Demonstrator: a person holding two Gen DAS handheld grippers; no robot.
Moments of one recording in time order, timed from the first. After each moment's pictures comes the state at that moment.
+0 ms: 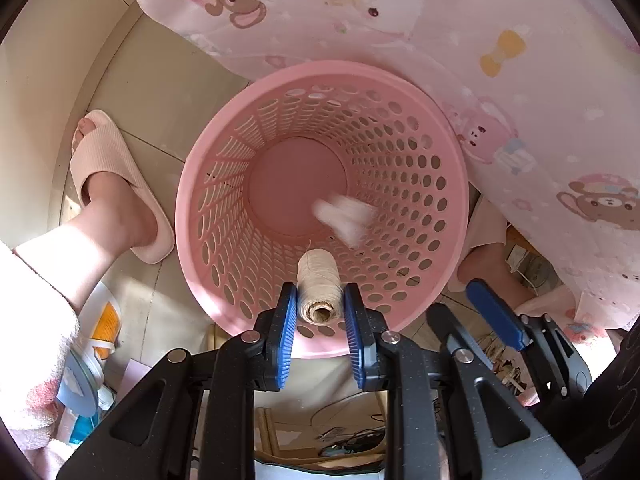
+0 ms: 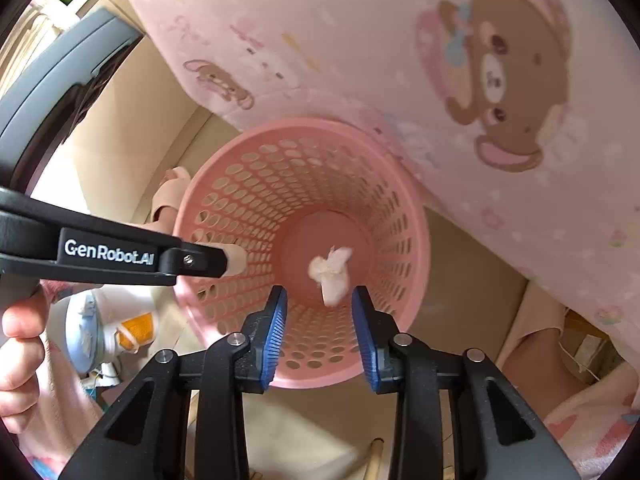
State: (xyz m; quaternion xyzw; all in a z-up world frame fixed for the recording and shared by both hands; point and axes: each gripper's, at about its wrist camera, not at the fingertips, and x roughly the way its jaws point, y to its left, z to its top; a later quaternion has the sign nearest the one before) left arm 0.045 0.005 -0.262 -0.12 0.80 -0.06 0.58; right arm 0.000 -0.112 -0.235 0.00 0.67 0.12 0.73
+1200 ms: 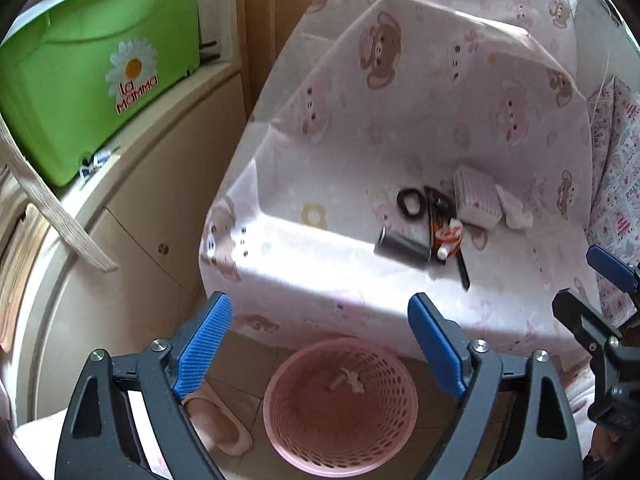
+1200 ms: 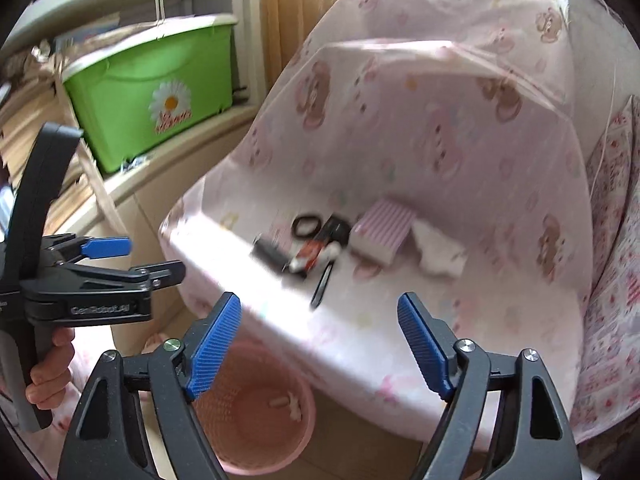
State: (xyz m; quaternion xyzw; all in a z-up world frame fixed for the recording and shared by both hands) left arm 0.075 -0.012 -0.005 0.01 0.47 -0.09 0.88; right arm 0.011 -0.185 0.015 -0.03 0.38 0.06 0.92
